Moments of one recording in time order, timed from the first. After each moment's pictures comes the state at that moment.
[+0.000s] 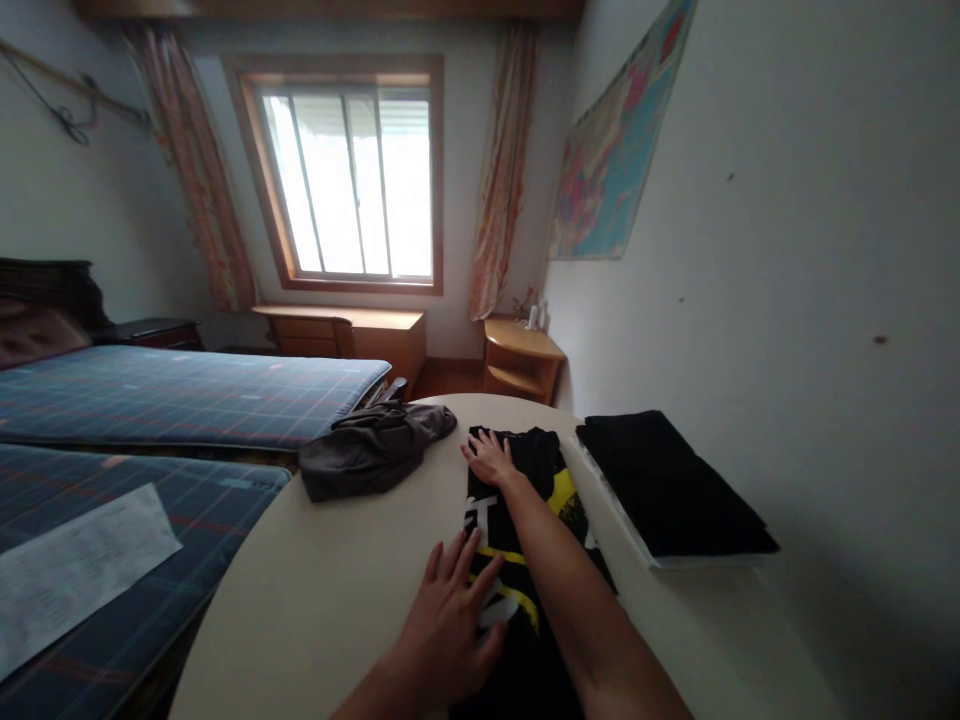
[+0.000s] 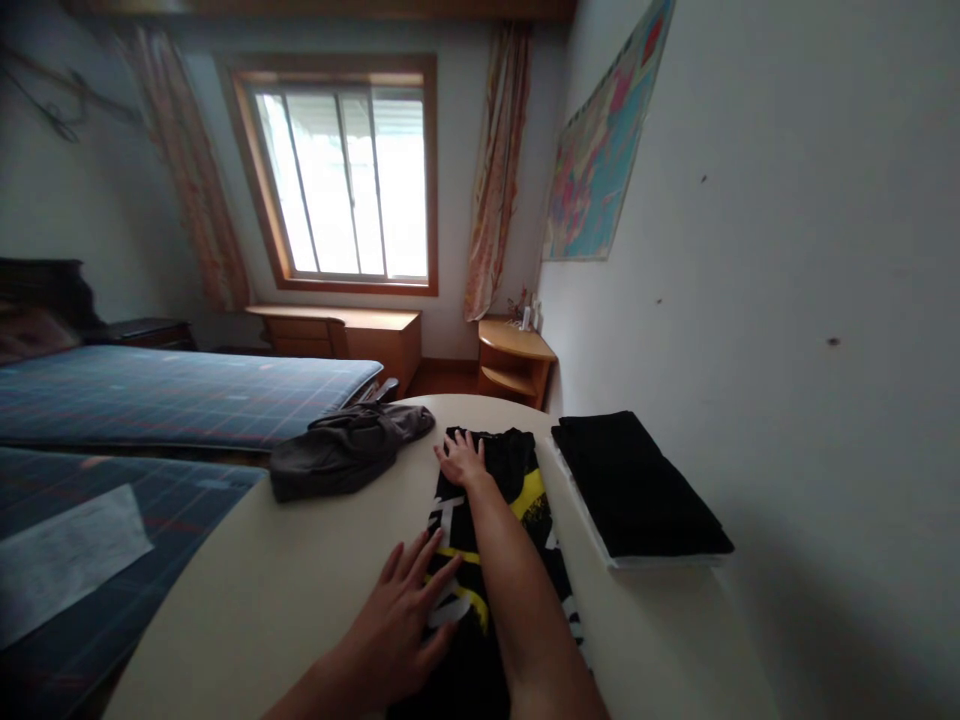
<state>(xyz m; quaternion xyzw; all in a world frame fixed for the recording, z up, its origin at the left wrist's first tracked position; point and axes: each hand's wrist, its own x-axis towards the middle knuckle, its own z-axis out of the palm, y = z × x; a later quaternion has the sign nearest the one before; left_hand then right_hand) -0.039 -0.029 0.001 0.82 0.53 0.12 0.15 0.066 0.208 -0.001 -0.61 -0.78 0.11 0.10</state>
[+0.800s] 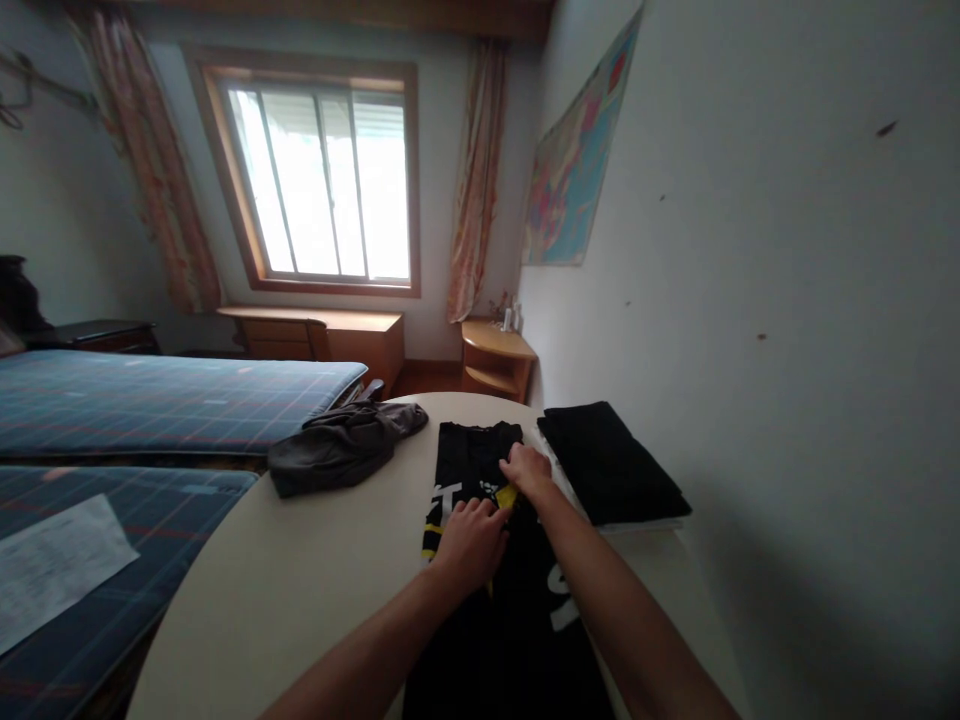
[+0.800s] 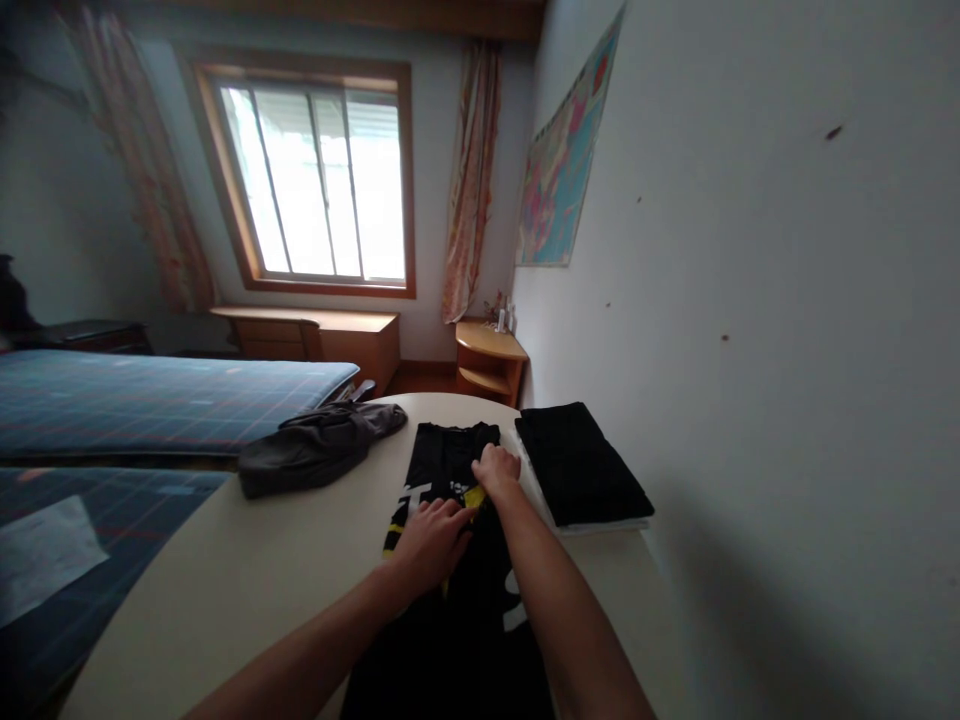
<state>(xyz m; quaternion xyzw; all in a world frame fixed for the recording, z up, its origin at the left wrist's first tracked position) 0.040 0.021 0.022 0.85 0.50 0.16 0.06 0.181 0.156 0.024 -0.74 -0.67 0.04 0.08</state>
